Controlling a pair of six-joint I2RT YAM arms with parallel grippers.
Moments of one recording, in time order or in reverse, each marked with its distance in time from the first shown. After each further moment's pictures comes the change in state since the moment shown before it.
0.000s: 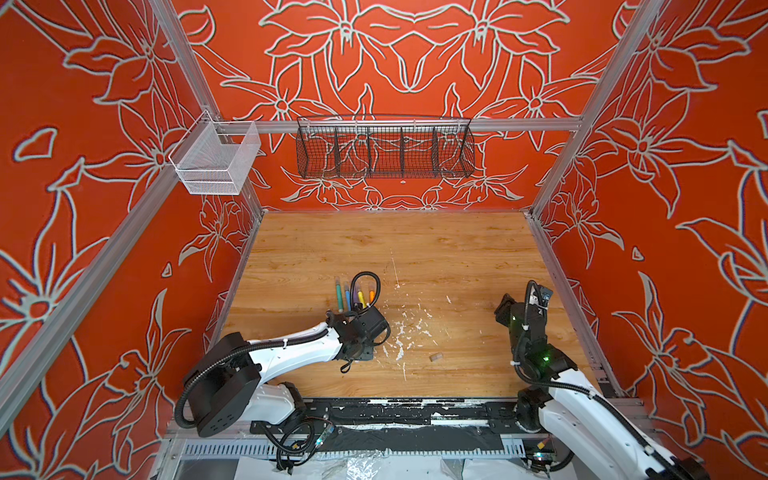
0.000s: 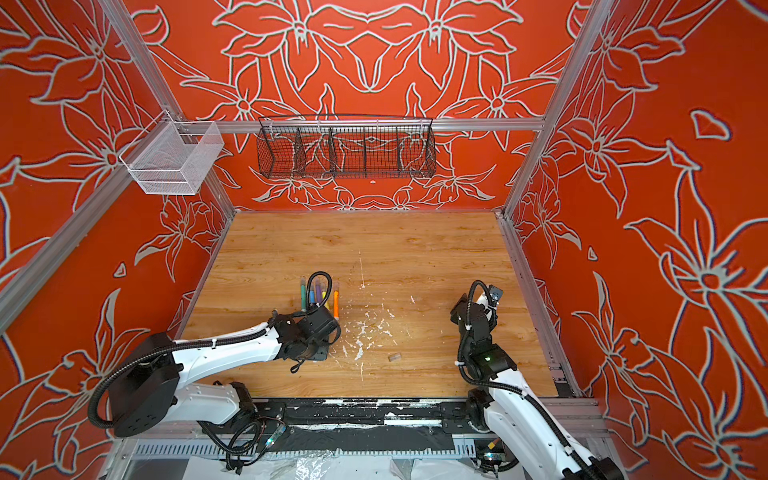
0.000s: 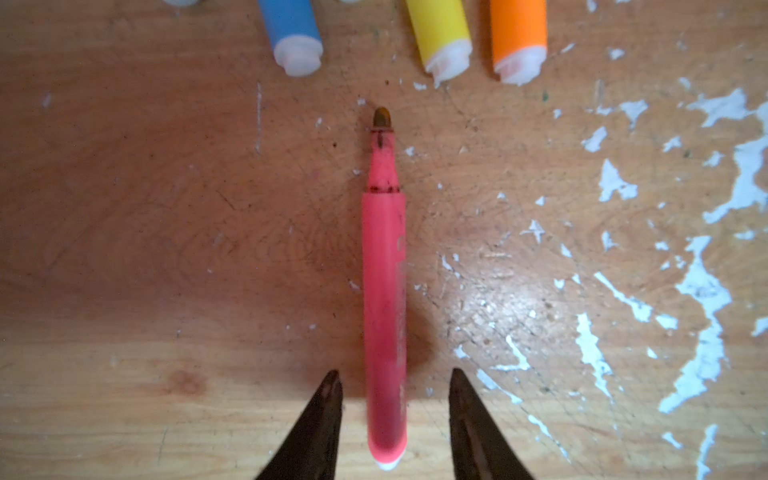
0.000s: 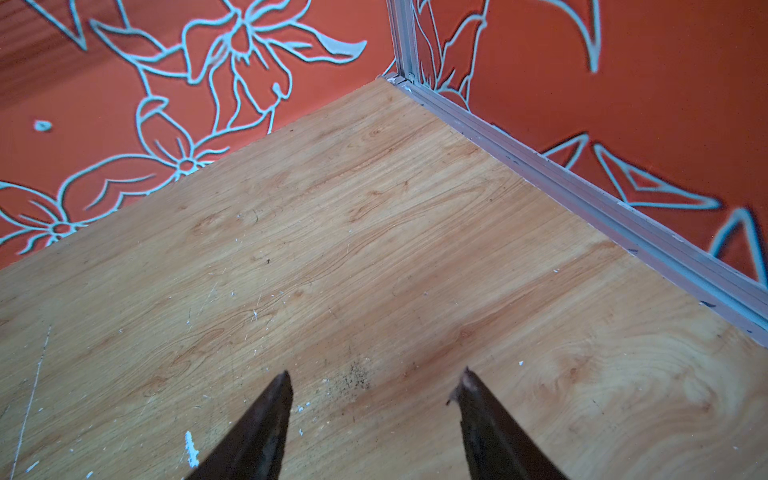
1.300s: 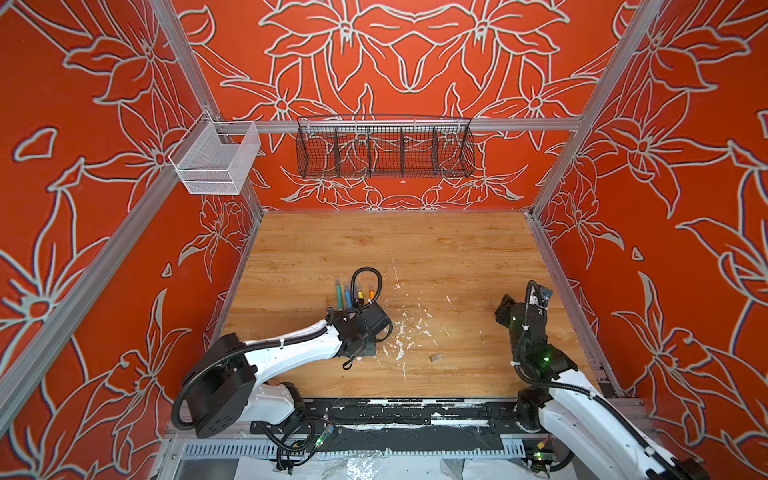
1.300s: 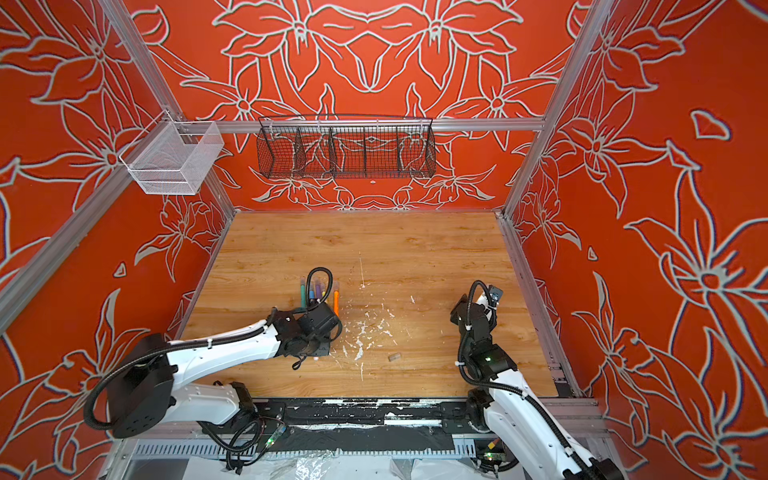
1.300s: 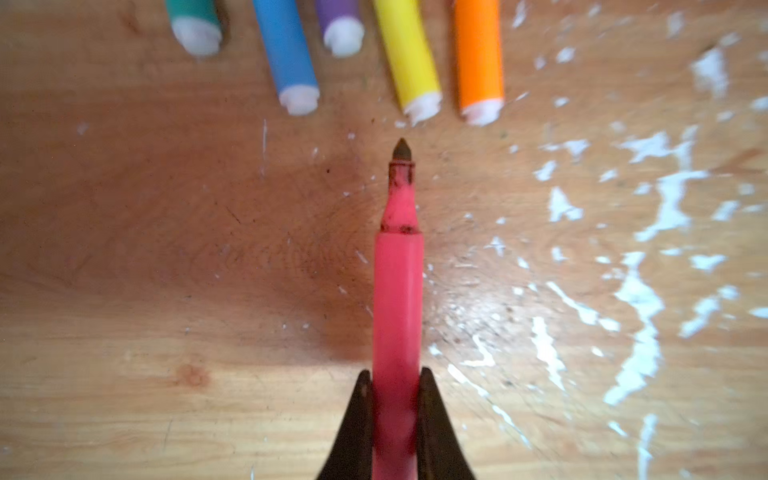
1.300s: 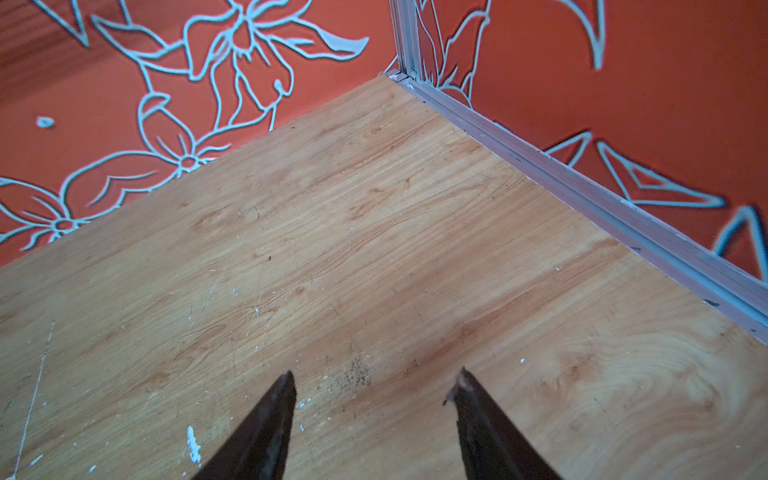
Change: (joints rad) left arm -0.005 -0.061 0.105 -0.071 -0.011 0.011; right arm 0.000 -0.018 0.001 -0.032 -0.016 0.008
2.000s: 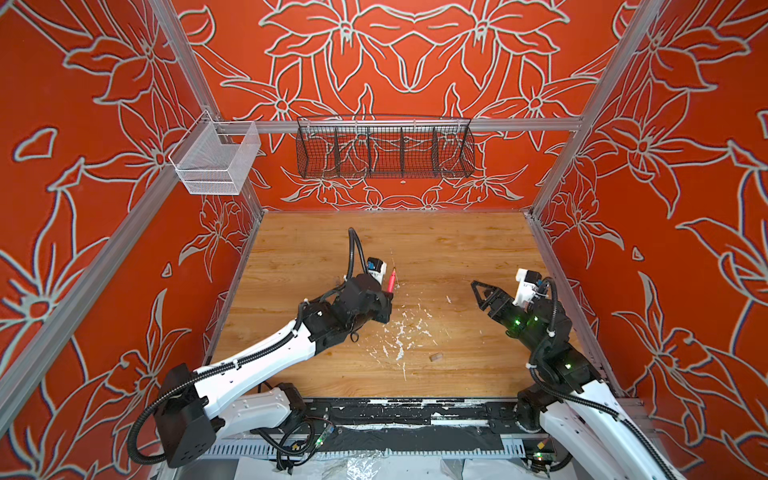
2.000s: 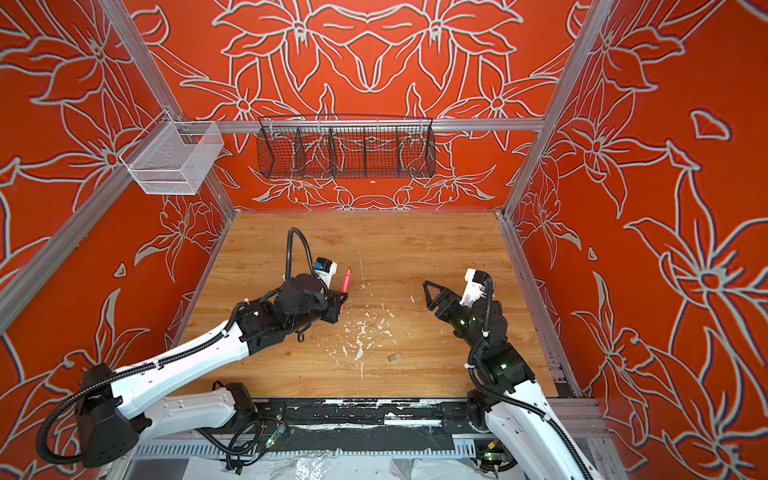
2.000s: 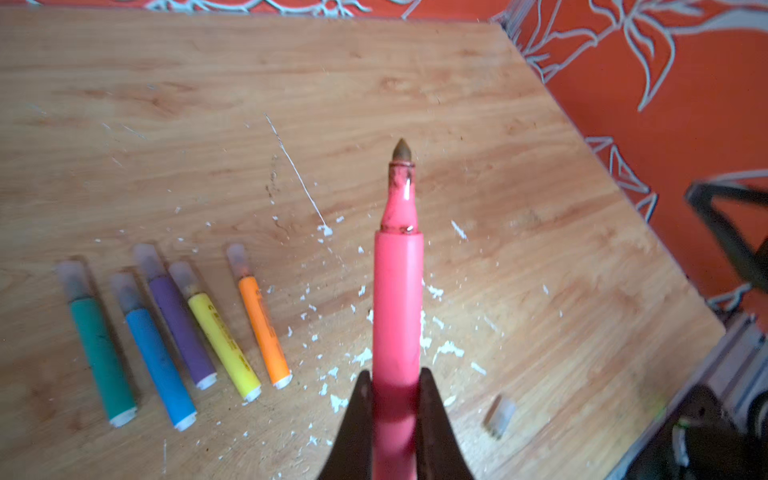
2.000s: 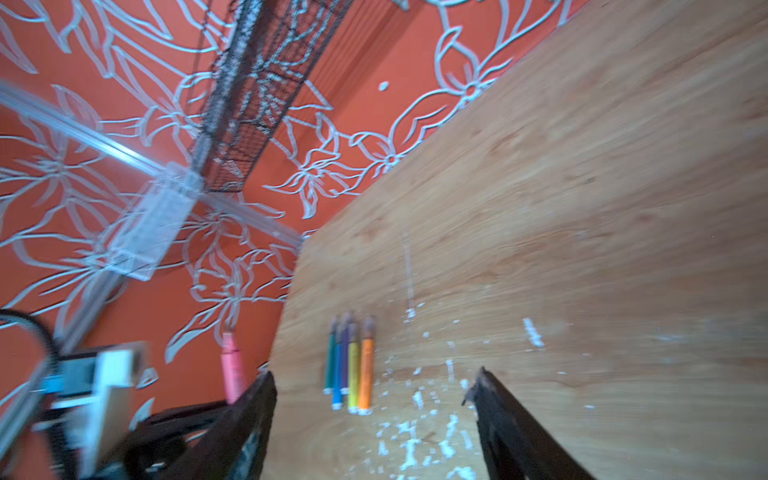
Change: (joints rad) left arm 0.038 -0.200 -0.001 0.457 0.093 0.407; right arm 0.090 -0.112 0.180 0.015 -0.723 0.335
